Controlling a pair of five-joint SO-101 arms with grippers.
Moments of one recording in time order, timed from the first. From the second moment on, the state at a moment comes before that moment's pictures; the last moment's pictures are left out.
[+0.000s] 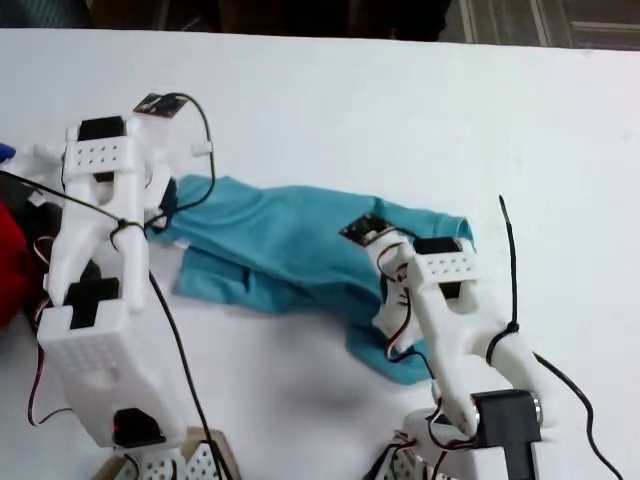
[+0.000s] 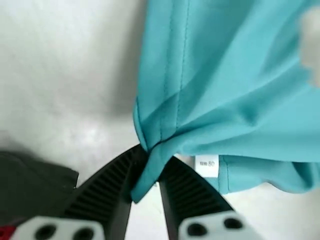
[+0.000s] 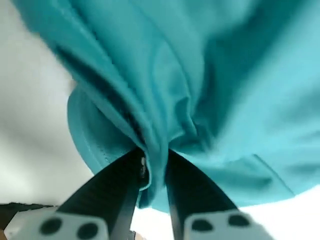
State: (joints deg) left arm -16.1 22.0 -10.2 86.5 -18.4; right arm -9.6 -12.5 47.1 71.4 34.6
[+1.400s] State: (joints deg) left arm -18.7 -33.1 -24.8 97.9 -18.5; right arm 5.6 -53.1 -3.4 72.4 34.6
